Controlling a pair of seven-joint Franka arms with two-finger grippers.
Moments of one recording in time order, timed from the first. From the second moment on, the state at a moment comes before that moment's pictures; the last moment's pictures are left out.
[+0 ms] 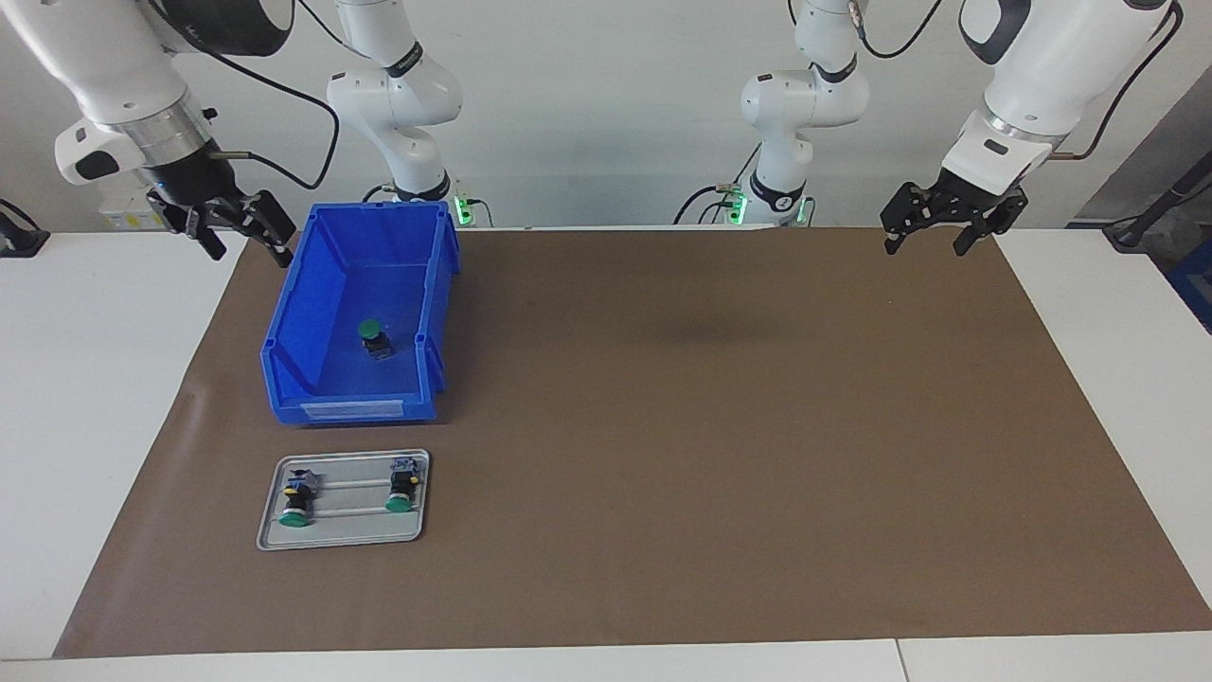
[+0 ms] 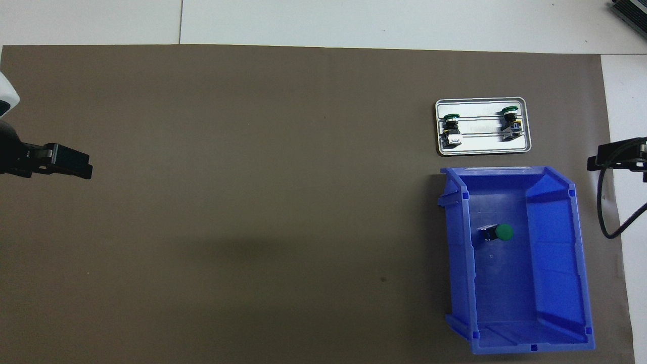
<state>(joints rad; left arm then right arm) -0.03 -0.02 -0.05 -1.57 -0.02 1.51 0.01 0.06 -0.06 -0.18 -1.65 0.03 1.61 0.04</state>
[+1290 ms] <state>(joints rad) -0.03 -0.02 -0.05 -1.57 -0.02 1.51 0.01 0.11 -0.06 -0.16 -1.62 -0.06 1.56 0.00</state>
